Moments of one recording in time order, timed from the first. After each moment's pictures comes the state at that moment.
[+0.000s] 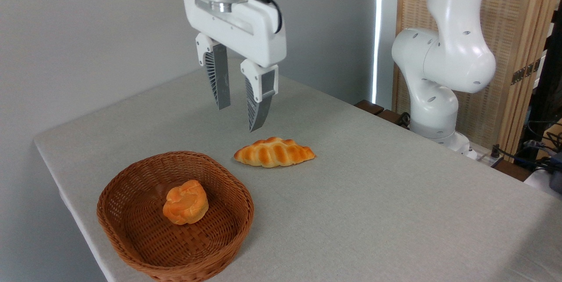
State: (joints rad) arm -0.11 -0.15 0.08 -1.80 -0.11 1.71 0.72
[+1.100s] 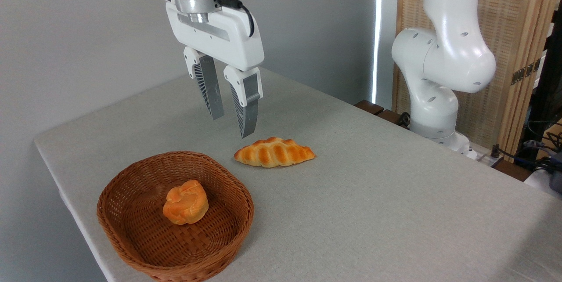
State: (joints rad) arm -0.11 -0.08 0.02 -1.74 -0.02 1.69 0.65
